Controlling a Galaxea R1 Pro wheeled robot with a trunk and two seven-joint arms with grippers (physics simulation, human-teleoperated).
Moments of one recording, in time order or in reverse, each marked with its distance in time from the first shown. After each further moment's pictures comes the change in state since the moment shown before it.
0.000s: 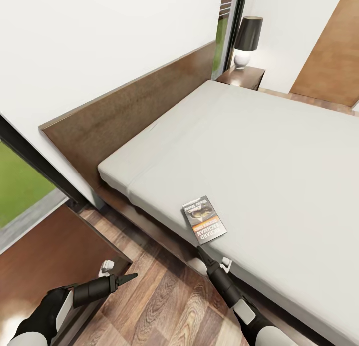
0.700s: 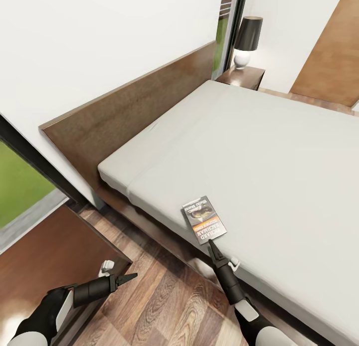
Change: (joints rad) left arm 0.000 0.000 0.000 0.000 0.001 0.000 0.000; right arm 0.000 0.000 -0.019 0.011 -0.209 -0.001 0.001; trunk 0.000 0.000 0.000
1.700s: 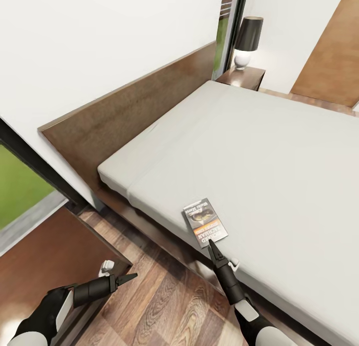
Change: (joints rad) left arm 0.000 0.000 0.000 0.000 0.000 0.000 0.000; right arm 0.000 0.000 0.000 0.000 0.000 0.000 -0.001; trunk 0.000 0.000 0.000
